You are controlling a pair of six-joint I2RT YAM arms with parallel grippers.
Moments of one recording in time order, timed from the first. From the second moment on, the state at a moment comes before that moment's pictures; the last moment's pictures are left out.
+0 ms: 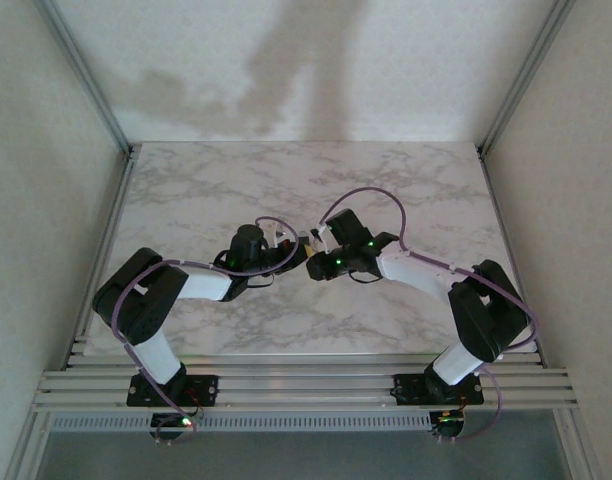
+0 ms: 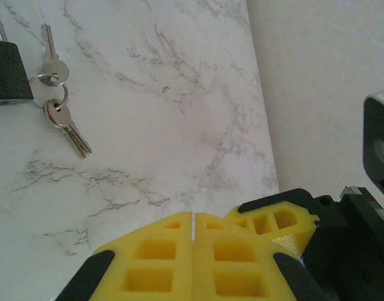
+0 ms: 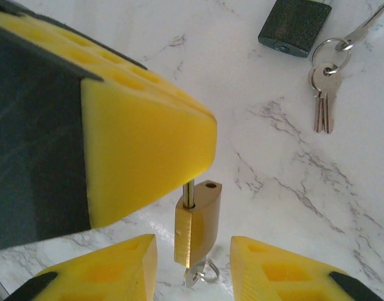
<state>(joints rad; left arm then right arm) -0.56 1.72 0.65 0.67 0.49 -0.97 0.72 1.60 1.00 -0.38 -0.26 0.26</state>
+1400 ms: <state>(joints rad) -0.56 1.65 0.59 0.83 0.65 -0.99 0.72 1.41 0.88 -0.33 -0.37 0.25</state>
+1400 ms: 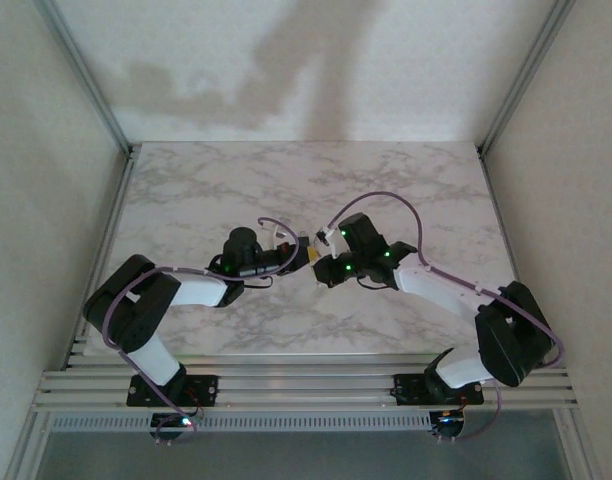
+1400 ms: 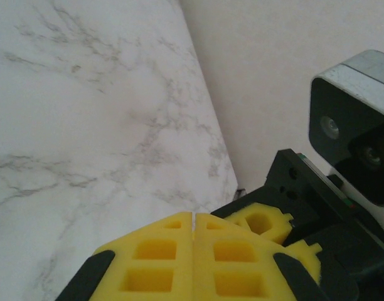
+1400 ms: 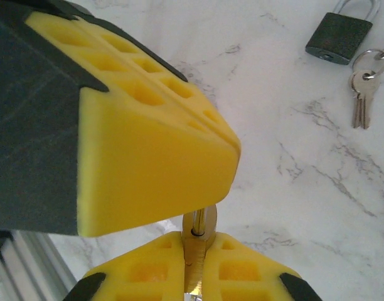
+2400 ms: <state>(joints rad) -0.57 1.62 0.51 1.29 0.96 -1.15 0.69 1.10 0.66 -0.12 -0.73 0.31</state>
